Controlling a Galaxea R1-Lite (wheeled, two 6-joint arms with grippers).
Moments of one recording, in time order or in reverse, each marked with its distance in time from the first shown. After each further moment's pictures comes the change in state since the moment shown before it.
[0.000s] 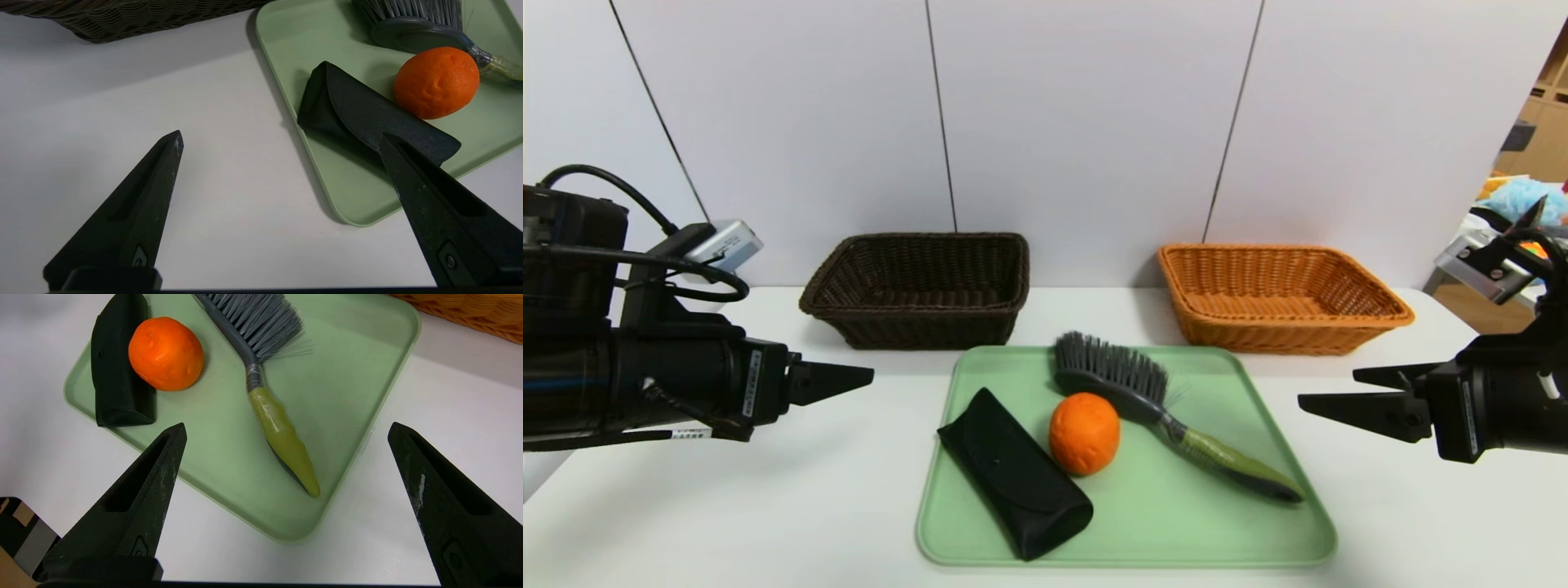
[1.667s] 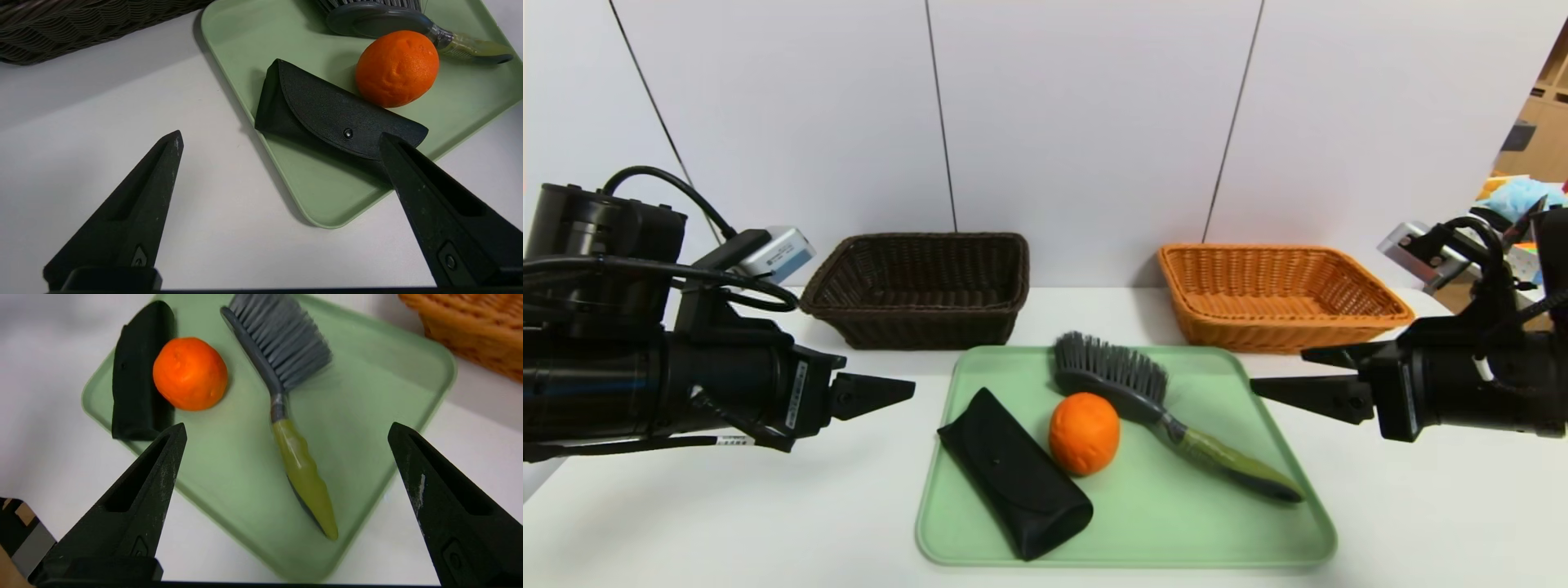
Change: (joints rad) left arm -0.115 0.039 -0.006 -0.033 0.001 0.002; right arm 0.089 0.086 -0.019 -0.124 0.003 0.001
